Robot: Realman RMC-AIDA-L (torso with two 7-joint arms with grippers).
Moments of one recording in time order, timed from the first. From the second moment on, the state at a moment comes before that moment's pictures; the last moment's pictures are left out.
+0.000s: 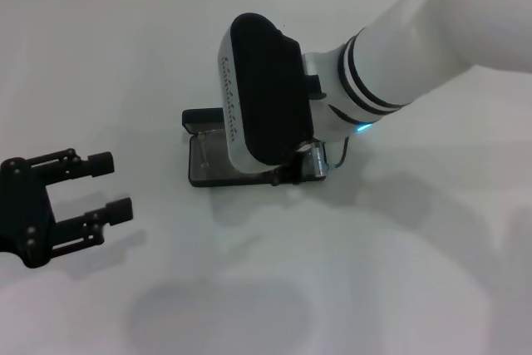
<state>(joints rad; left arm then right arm) -0.10 -2.05 0.81 1.05 1.69 1.84 -1.39 0.91 2.03 -2.04 -1.27 -2.39 -1.09 2.27</state>
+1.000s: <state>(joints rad) -0.19 -2.08 0.64 0.96 1.58 1.86 -1.34 0.34 2.02 -1.51 -1.34 -1.62 -1.24 1.76</state>
